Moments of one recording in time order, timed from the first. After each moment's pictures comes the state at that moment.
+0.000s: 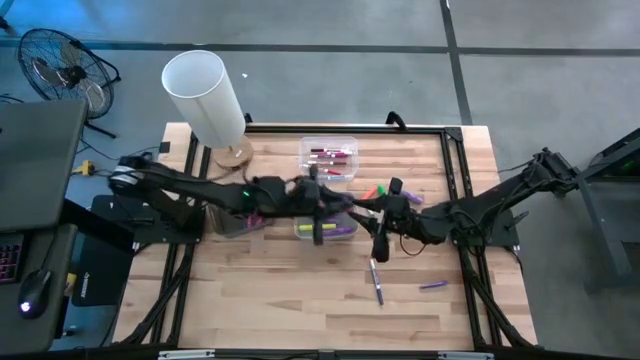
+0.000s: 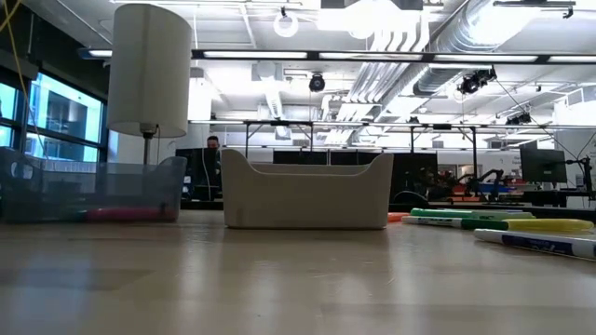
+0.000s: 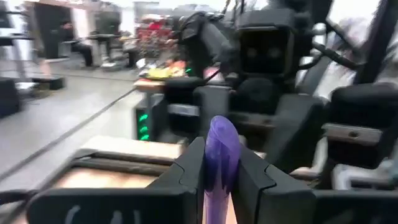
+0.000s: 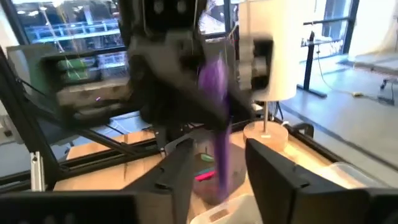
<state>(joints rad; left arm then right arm) -0.15 1.51 1.18 0.41 -0.25 -0.05 0.43 1.23 0.90 0.26 0.73 0.20</state>
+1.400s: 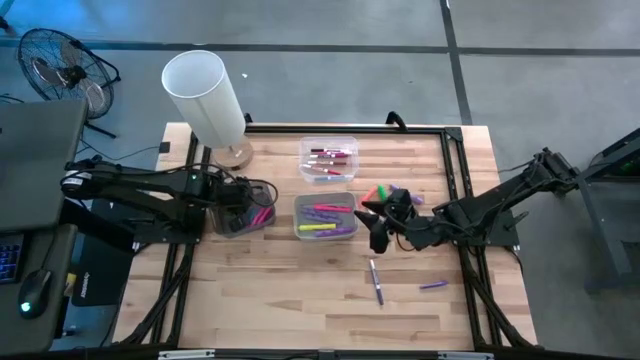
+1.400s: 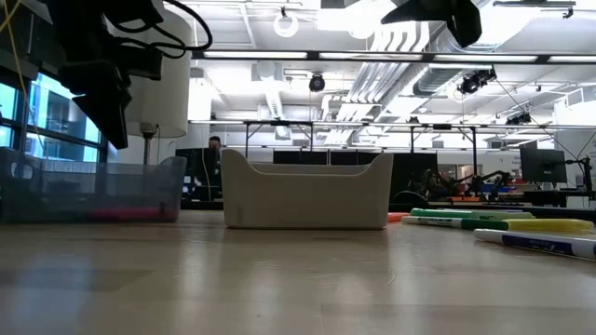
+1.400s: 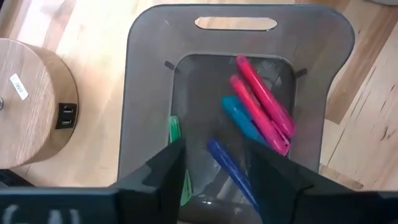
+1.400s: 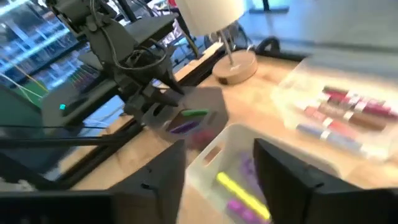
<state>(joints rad) -0.01 1.02 0.76 -0.98 -0.31 -0.40 0.43 1.23 0.90 -0.11 0.82 0.85</state>
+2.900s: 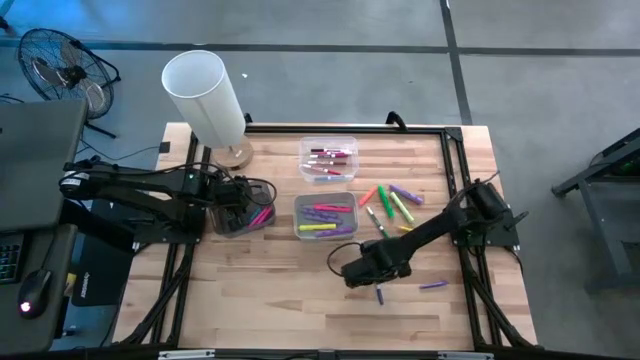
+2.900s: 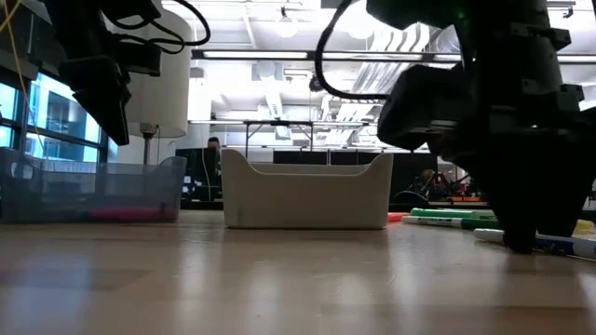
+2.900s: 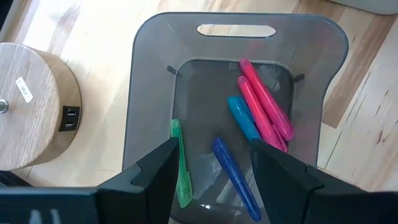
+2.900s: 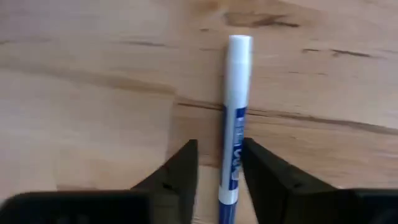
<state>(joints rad) -0.01 1.00 0.76 -0.98 -0.32 -0.40 0.43 1.99 1.21 -0.75 -0.14 1.82</state>
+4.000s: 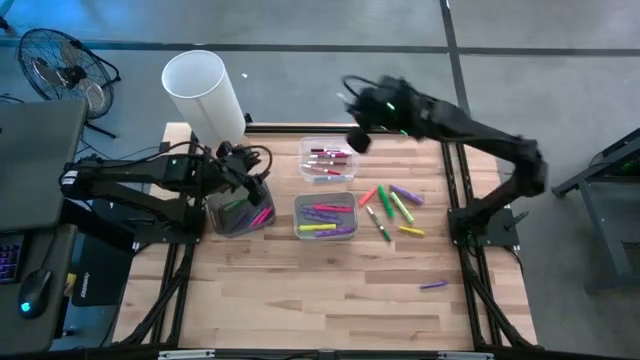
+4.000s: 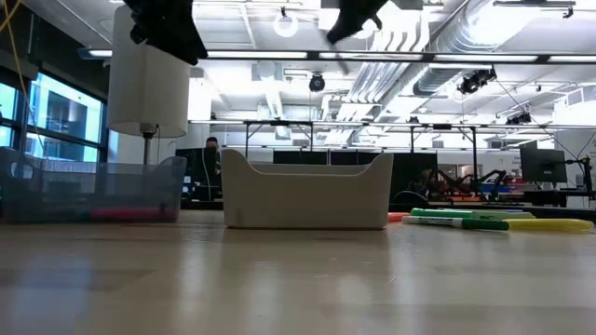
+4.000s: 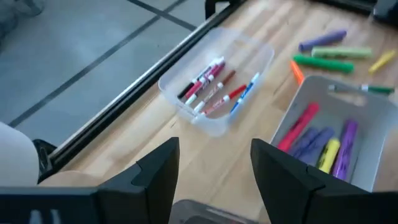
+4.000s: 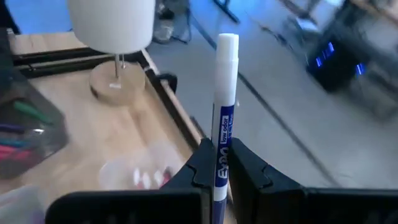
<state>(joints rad) -0.01 1.01 1.04 -0.77 -0.59 -0.41 -0.36 1.53 1.66 -0.63 0.29 -0.11</state>
